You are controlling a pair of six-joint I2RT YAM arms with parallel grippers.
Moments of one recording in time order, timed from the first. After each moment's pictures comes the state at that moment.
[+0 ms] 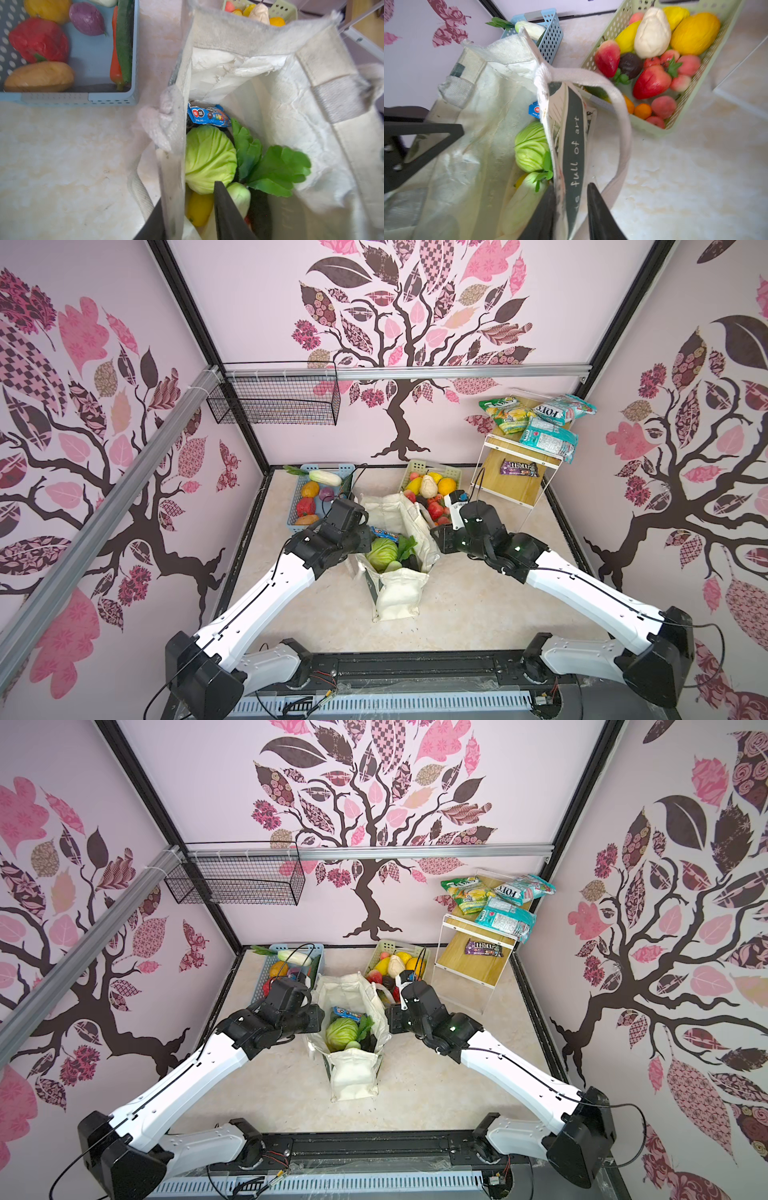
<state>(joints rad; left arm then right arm) -0.59 1.18 1.12 -0.76 -0.15 -0.51 0.71 1.21 1.06 -0.45 0.05 0.51</state>
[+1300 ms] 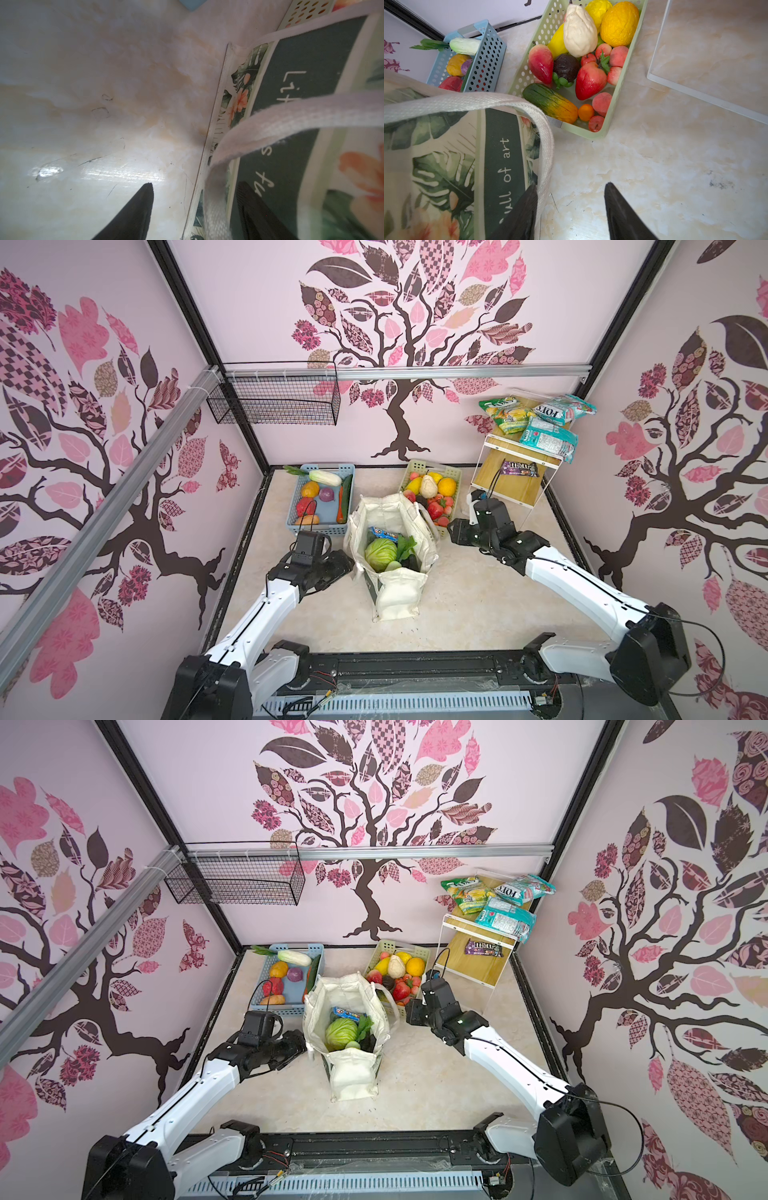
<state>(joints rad) -0.23 1.07 0.62 -0.51 0.27 -0.75 0.50 1.25 0.93 -0.36 0.04 0.53</state>
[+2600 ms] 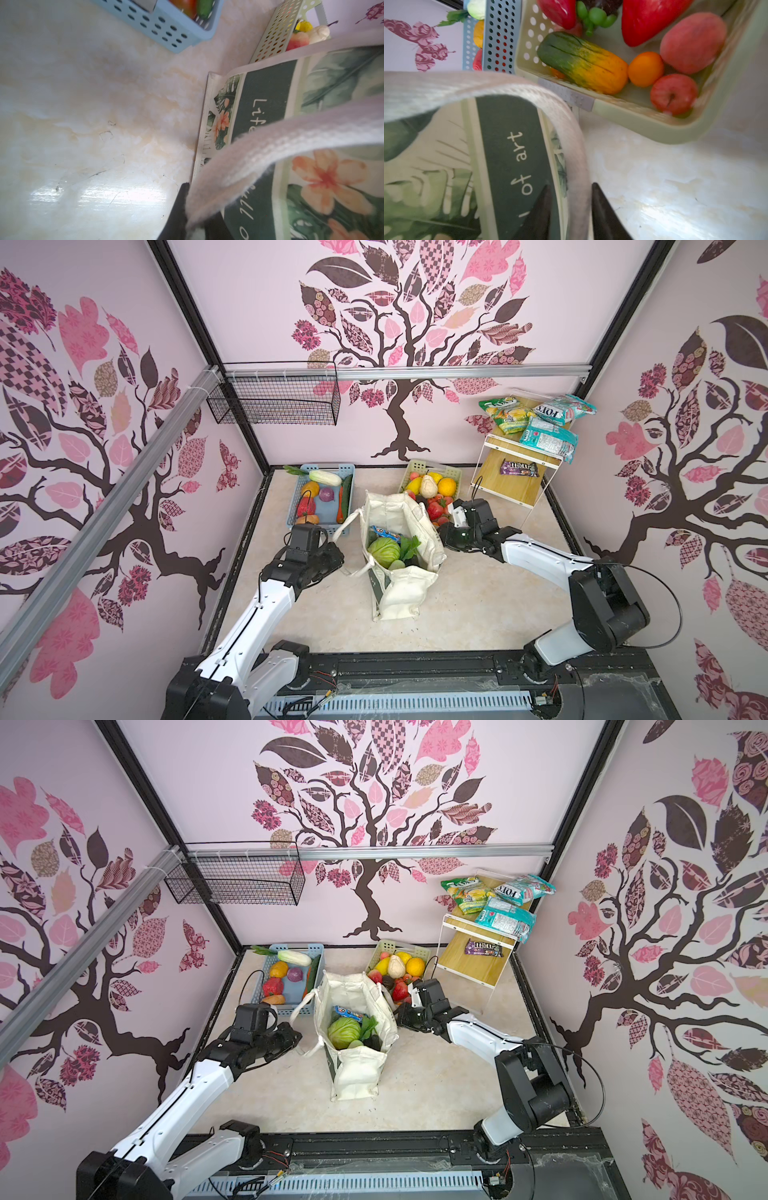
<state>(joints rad) -0.23 1.00 0.74 -0.60 0.18 -0.71 0.42 1.53 0.90 -0.12 -0.41 0.71</state>
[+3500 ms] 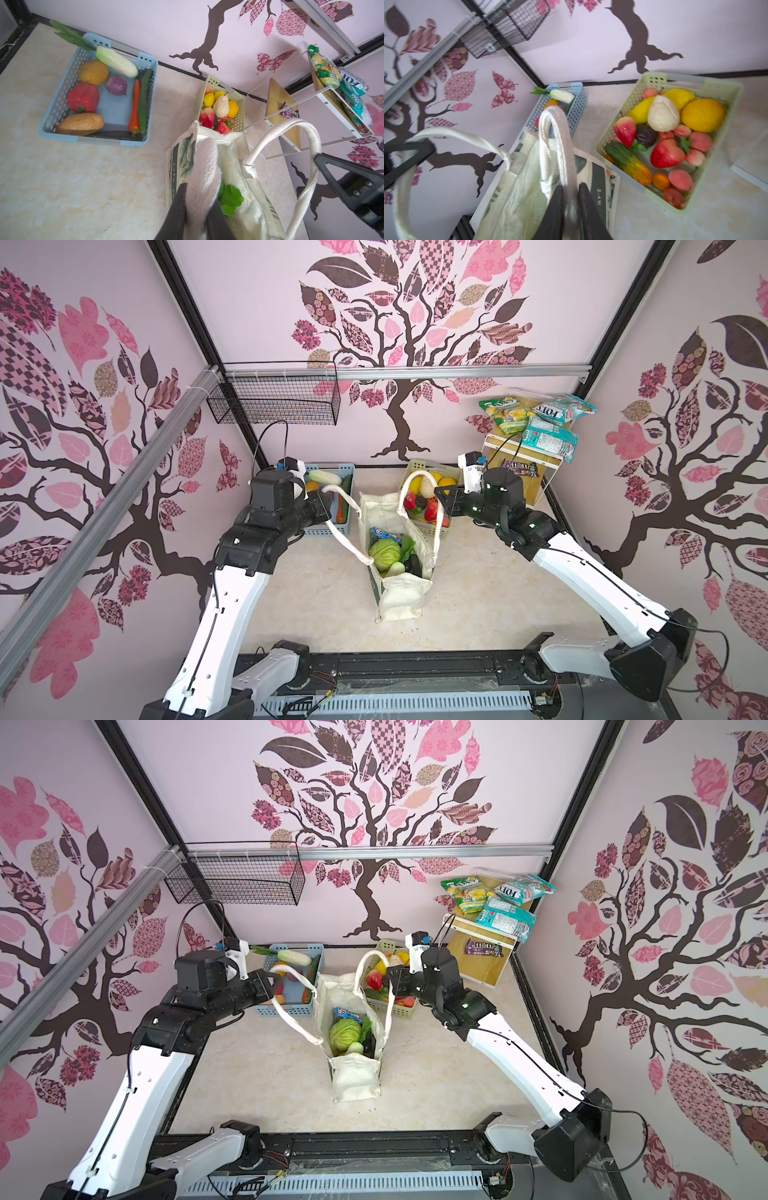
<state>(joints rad) -0.23 1.09 1.44 -0.87 0.14 -0.48 0.59 1.27 1.27 -0.30 -0.12 0.48</state>
